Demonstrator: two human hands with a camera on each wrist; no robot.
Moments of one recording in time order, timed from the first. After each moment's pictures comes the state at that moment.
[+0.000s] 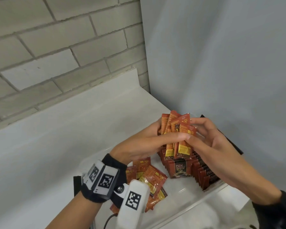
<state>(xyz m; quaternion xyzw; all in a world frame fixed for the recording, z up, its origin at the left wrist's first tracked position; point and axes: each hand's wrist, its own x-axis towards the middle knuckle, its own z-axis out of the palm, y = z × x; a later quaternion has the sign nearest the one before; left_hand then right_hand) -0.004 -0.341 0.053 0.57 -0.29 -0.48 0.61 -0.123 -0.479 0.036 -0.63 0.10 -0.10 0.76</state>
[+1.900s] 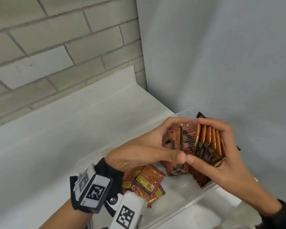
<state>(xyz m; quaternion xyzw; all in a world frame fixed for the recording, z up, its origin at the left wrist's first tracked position) -0.021 -0.337 0.059 0.56 -0.34 -0.49 0.58 -0.146 -0.479 0.026 -0.77 -0.07 -0.30 0.56</state>
